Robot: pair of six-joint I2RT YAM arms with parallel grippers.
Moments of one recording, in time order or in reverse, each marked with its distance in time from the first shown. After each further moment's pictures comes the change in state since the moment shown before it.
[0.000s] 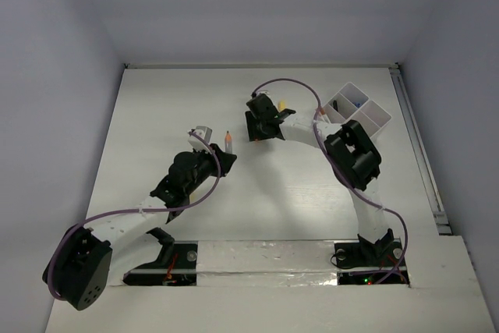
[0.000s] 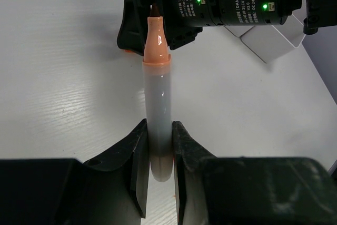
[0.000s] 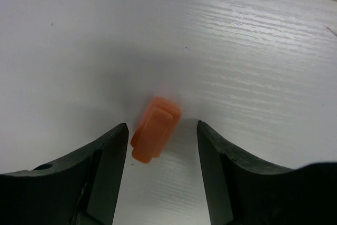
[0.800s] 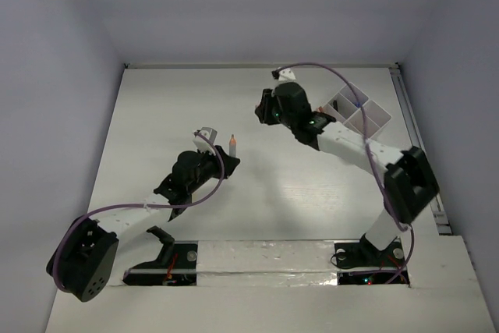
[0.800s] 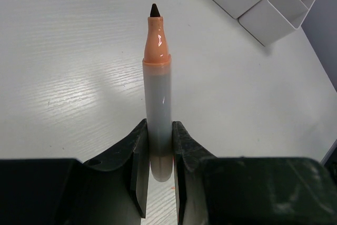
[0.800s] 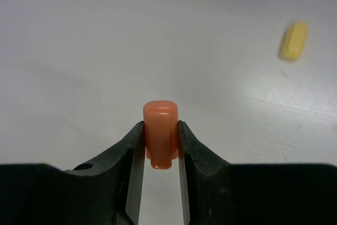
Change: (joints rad) left arm 0.000 0.066 0.000 0.021 0.061 0.000; right arm -0.001 -0.391 -0.256 0.197 -0.042 -0.005
